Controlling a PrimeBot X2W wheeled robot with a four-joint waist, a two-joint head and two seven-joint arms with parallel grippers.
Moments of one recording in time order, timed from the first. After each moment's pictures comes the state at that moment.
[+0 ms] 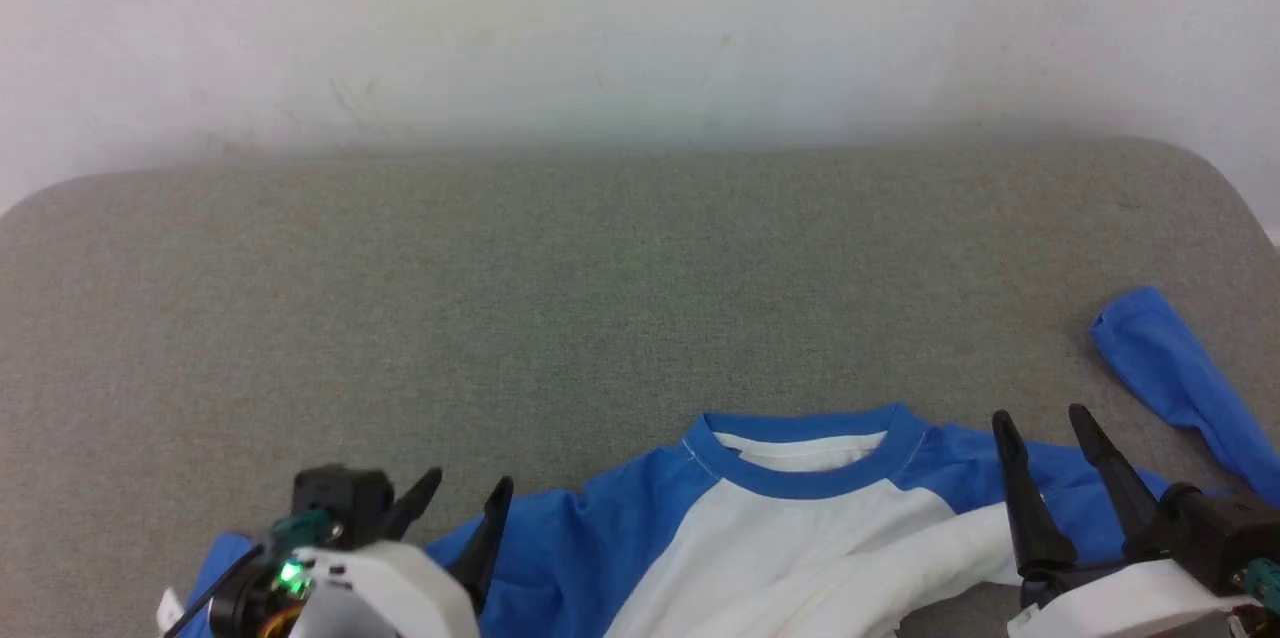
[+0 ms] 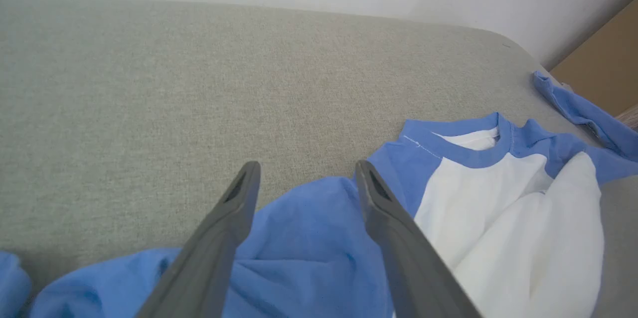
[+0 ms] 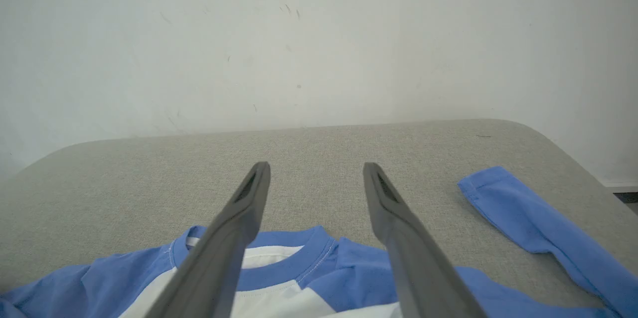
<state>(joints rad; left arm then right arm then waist) 0.09 0.38 -0.33 -0.18 -0.52 0.13 0.28 0.18 -0.05 -0.03 -0.16 0.21 0.13 -0.04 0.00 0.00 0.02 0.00</state>
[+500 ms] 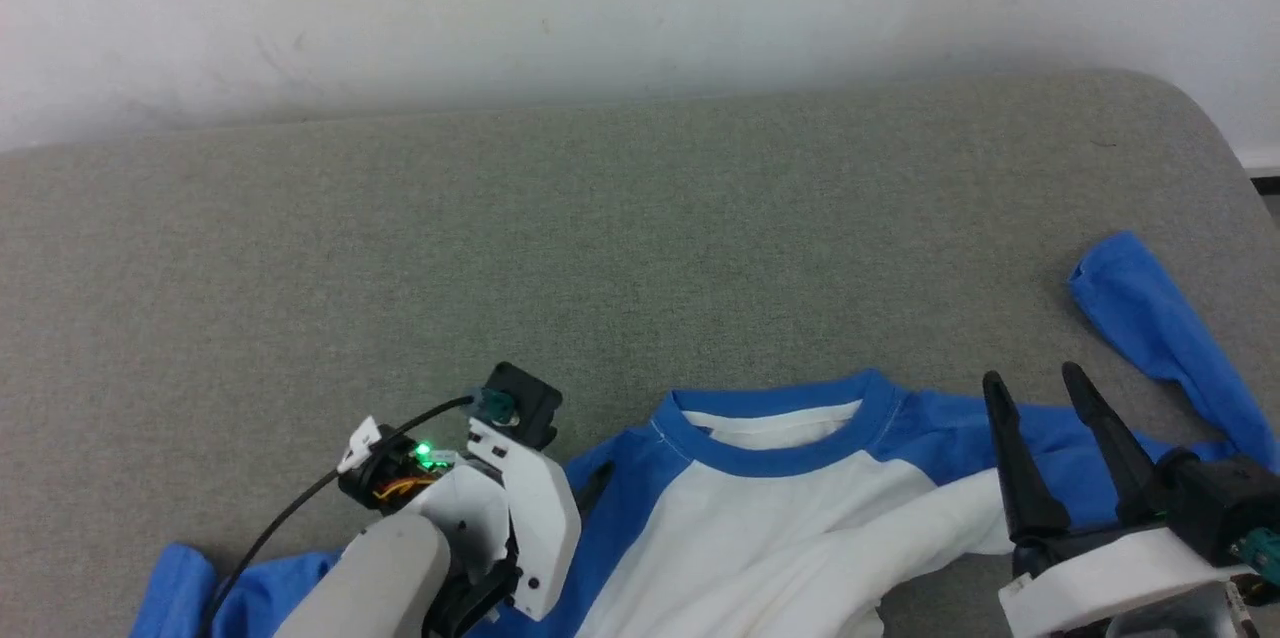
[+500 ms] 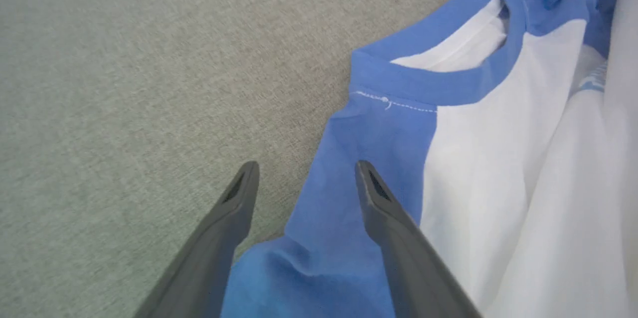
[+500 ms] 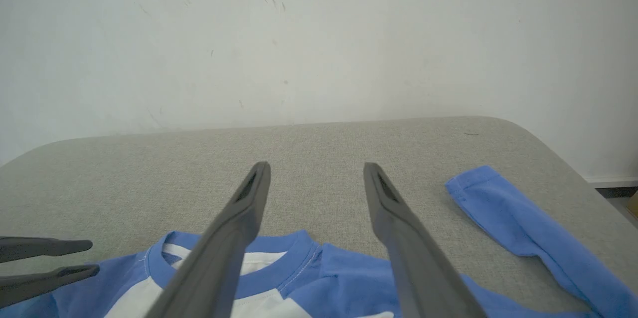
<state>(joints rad) -0.32 0.31 -0.58 0.26 -0.44 -0.10 0.39 0.14 -0.05 -0.01 -0.20 0.19 0.13 -0.02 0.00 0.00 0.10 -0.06</state>
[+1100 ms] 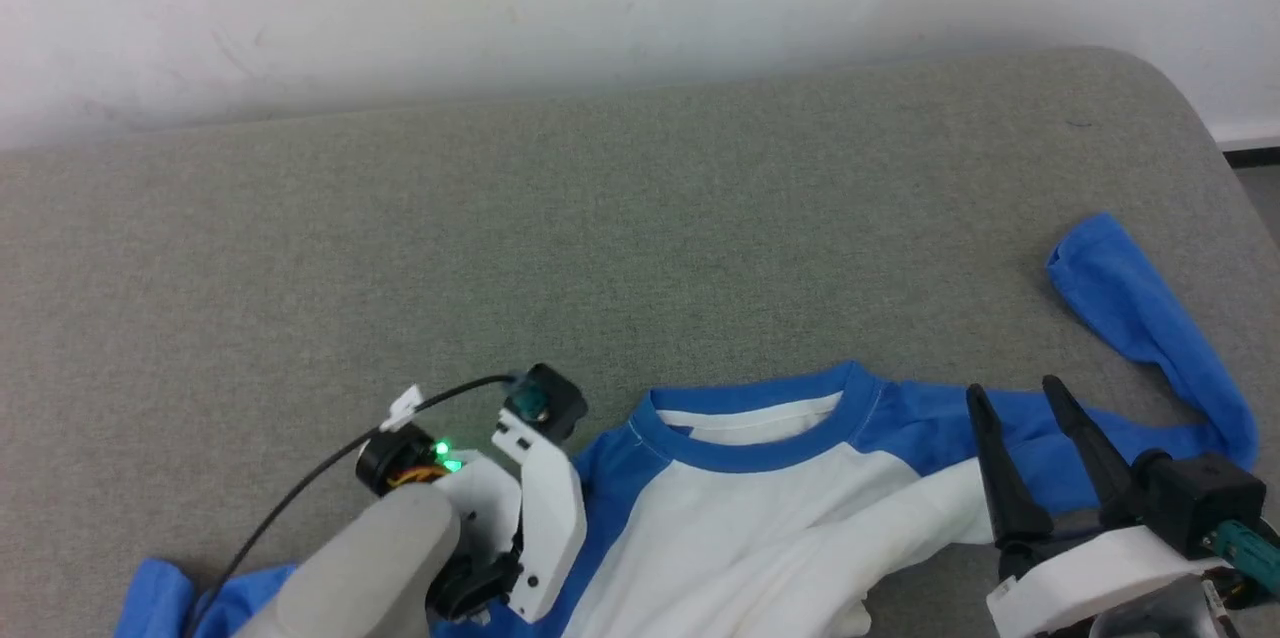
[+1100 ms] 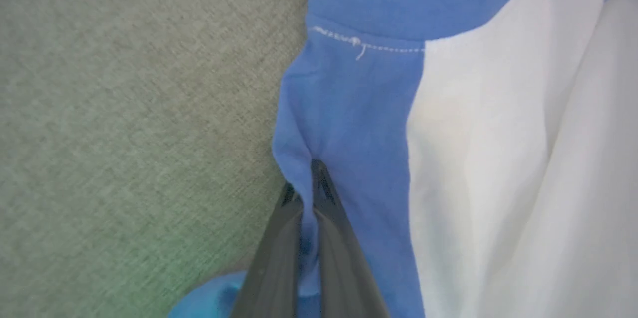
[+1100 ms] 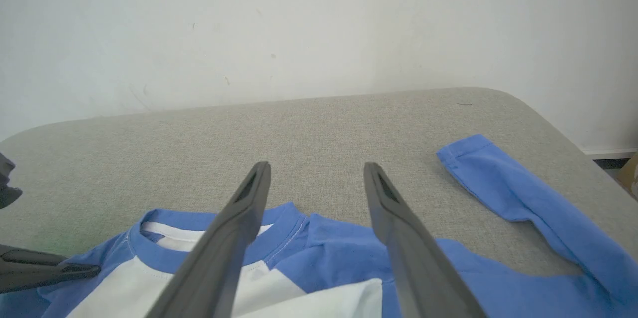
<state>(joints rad) -0.51 0.38 -0.86 0.43 -0.63 -0.11 0.53 0.12 -0.05 0.00 -0.14 0.19 0.13 -0.02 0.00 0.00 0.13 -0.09</state>
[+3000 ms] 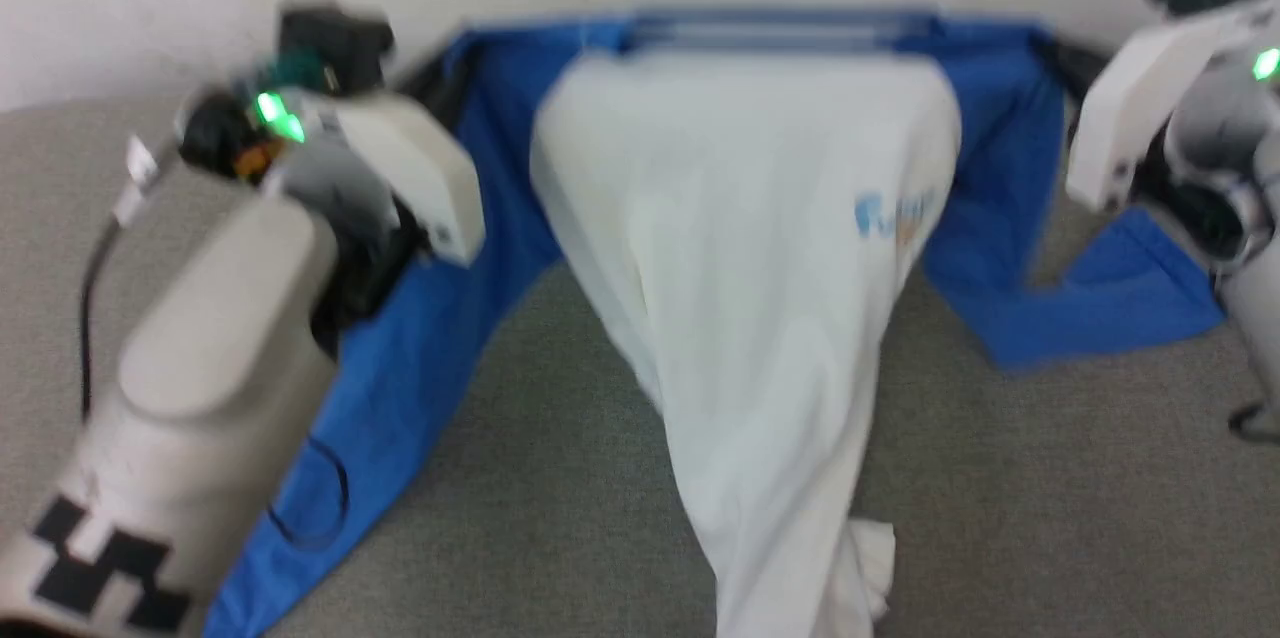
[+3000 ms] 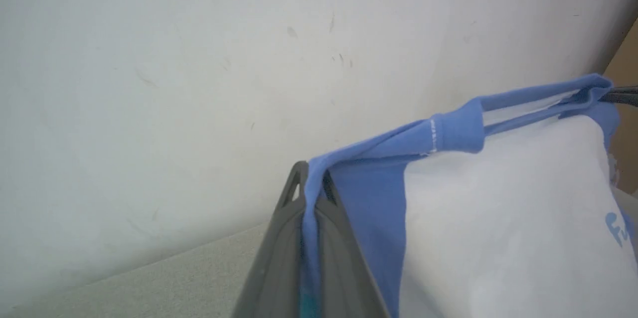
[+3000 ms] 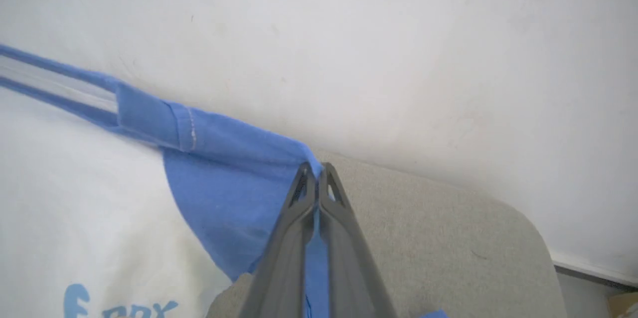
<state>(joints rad) -0.80 0.41 -0.59 0.33 -0.62 0.07 0.12 -0.89 -0.43 0.42 0.62 0.60 0.13 0.35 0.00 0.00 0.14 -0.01</state>
